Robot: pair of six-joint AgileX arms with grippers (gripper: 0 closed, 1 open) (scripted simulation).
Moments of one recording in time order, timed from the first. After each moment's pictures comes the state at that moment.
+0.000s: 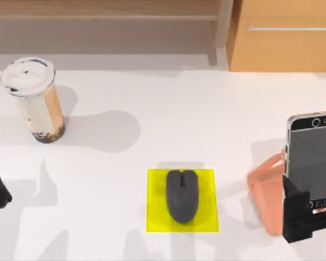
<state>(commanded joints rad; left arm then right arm) 0.00 0.00 0.00 0.00 0.00 0.00 0.94 0.64 0.36 -0.31 0.63 0.37</state>
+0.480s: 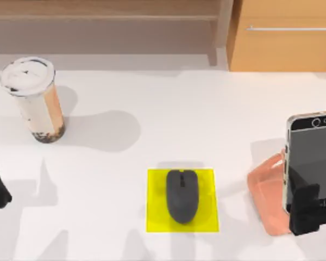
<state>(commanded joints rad) 0.00 0.00 0.00 0.00 0.00 0.00 0.88 0.58 0.35 -0.28 0.58 0.33</state>
